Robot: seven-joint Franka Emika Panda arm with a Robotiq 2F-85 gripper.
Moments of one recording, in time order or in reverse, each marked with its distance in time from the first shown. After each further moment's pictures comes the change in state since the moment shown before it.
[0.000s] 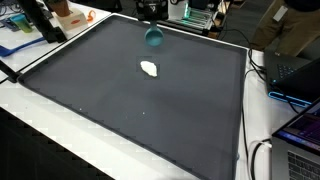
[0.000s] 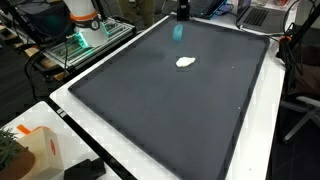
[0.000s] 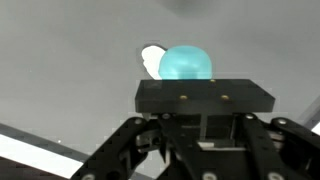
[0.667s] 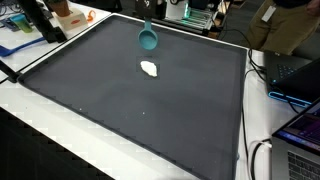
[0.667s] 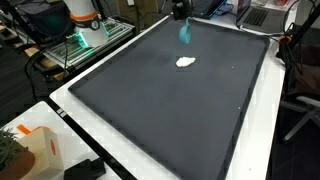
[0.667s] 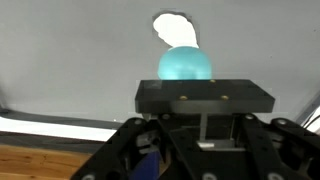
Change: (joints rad) arm -0.002 -0.136 0.008 -0.245 -0.058 0.398 0.396
